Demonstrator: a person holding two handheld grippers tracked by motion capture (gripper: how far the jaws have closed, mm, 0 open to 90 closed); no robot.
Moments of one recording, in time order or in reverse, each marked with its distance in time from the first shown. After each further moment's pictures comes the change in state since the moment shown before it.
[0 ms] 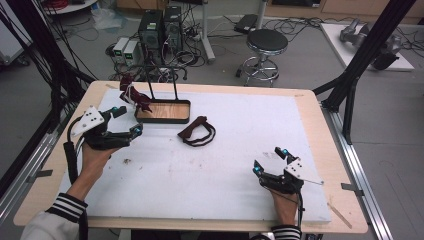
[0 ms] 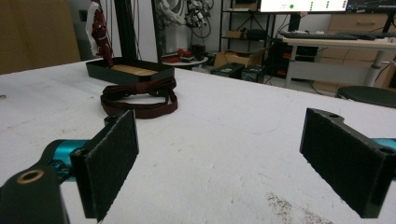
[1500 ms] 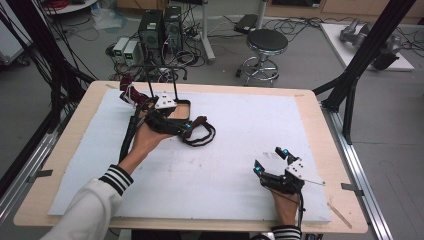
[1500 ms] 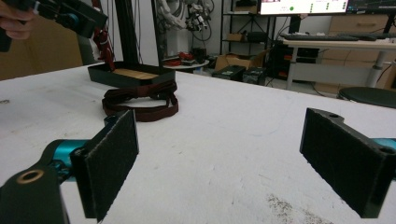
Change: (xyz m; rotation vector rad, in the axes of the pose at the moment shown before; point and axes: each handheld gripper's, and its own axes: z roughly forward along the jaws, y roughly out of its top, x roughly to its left) left arm -0.058 0.019 0.141 0.452 -0.041 0.066; right arm -0.001 0.000 -0.001 -0.015 0.005 0.012
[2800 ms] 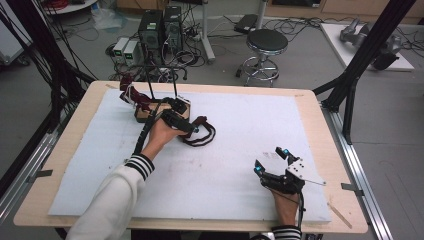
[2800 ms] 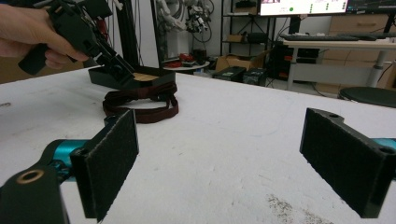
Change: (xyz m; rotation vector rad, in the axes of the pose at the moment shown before) left arm 0.013 -0.007 0.068 0.339 -0.050 -0.211; right arm -0.001 0.000 0.000 -0.009 0.002 0.005
